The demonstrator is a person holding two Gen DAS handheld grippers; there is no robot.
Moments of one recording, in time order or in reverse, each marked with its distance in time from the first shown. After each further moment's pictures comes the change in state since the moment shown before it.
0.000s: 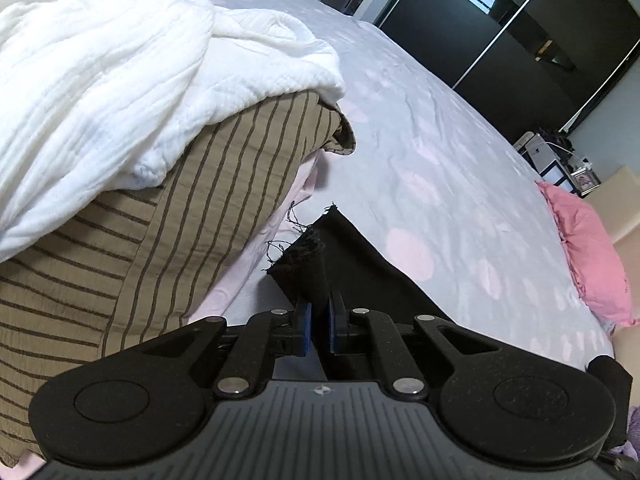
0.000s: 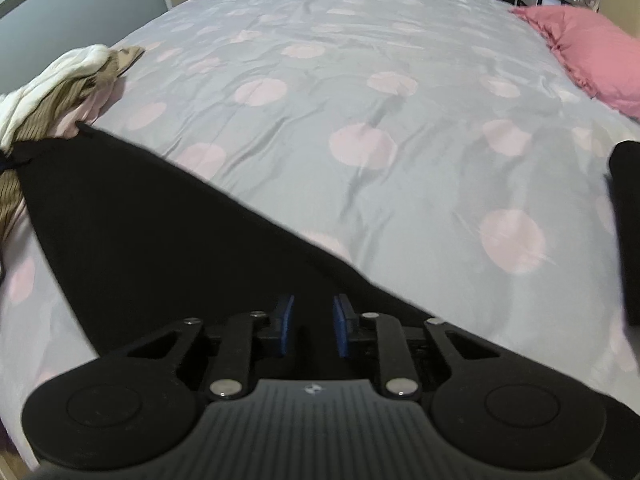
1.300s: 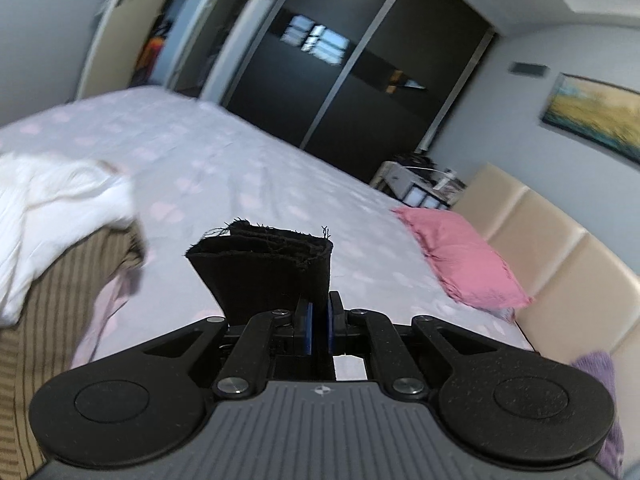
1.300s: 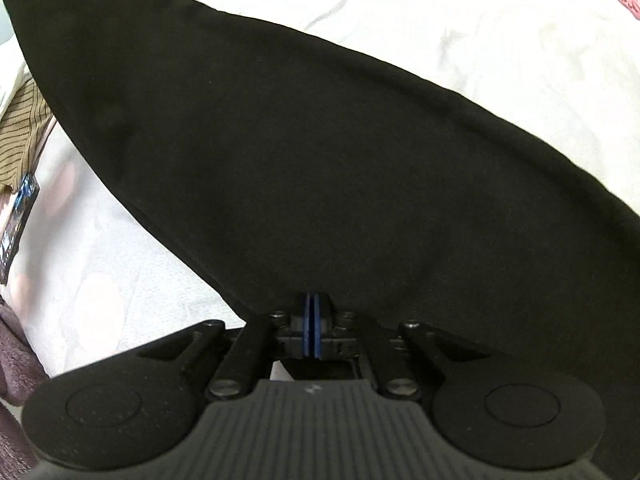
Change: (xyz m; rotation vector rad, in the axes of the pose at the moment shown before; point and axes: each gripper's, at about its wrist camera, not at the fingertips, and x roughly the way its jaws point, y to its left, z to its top) left arm -0.105 -0.137 -0.005 0.287 -0.223 -0.339; right arm 0.001 0.058 -0.071 -0.020 0.252 0.096
